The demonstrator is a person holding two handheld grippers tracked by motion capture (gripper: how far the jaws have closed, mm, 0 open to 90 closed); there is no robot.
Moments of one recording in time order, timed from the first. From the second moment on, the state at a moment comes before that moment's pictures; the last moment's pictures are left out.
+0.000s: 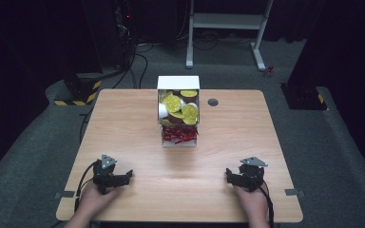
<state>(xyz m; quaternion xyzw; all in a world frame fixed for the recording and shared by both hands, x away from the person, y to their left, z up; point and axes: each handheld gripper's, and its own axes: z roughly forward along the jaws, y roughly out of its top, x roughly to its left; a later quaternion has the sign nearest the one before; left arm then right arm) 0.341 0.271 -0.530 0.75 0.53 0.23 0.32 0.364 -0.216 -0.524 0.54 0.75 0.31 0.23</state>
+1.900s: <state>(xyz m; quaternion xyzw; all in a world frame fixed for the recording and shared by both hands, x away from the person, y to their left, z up) 0.341 0.271 -0.530 0.75 0.53 0.23 0.32 0.371 -0.162 -0.468 0.47 0.74 0.40 0.26</state>
